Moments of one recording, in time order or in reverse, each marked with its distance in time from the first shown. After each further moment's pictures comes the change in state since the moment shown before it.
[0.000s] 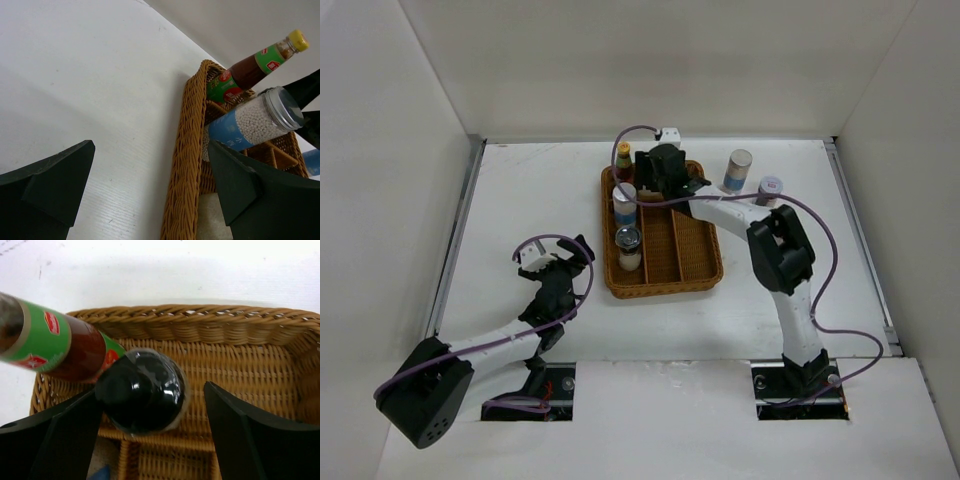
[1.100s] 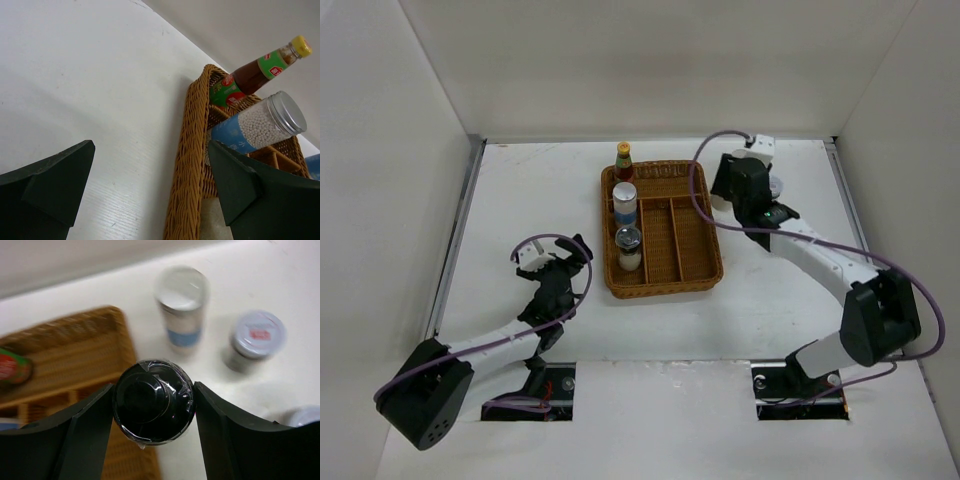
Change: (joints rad) left arm 0.016 -0.006 0.000 0.000 -0.001 0.008; right arm -0.187 -0.735 -0.697 0.034 0.172 0.011
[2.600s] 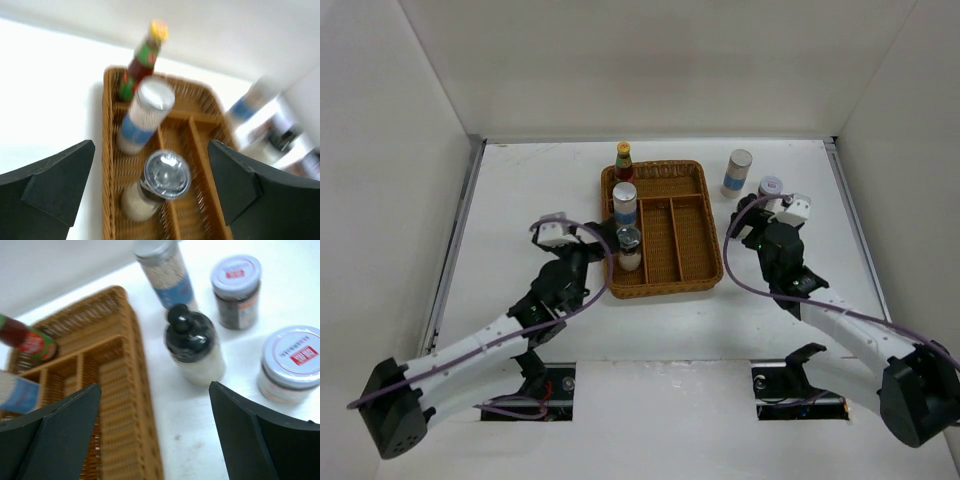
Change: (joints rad) left arm -0.245 -0.117 0.355 -0.349 0.093 0.276; right arm 0.033 -0.449 -0.540 0.283 -0.044 0.130
